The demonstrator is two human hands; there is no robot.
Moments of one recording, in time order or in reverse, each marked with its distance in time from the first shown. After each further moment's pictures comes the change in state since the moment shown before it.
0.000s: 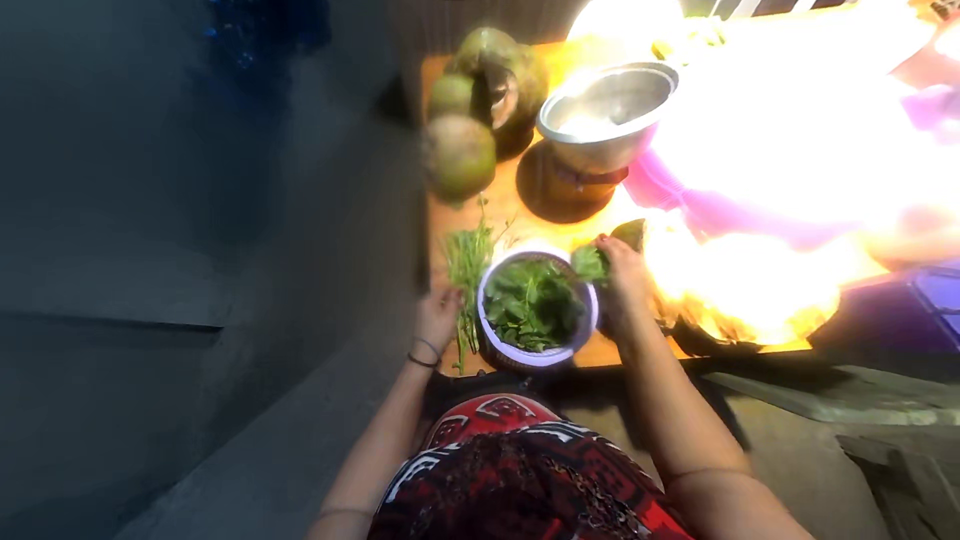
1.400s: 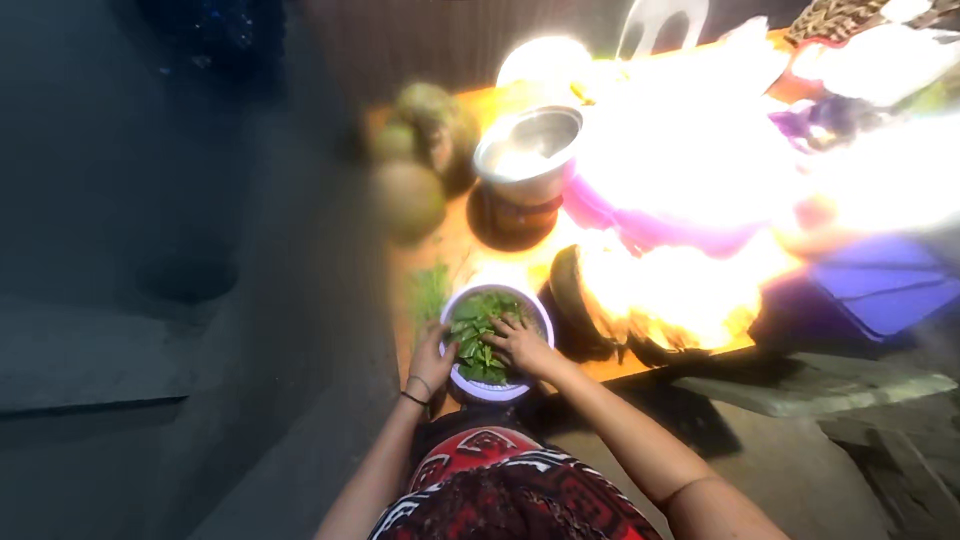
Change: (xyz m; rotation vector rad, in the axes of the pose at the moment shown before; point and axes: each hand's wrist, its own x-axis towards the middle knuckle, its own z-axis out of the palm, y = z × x) left_hand 0.032 -0.031 0.067 0.228 -0.206 0.088; right_hand -0.006 0.101 -0.019 -1.261 -0.901 -0.382
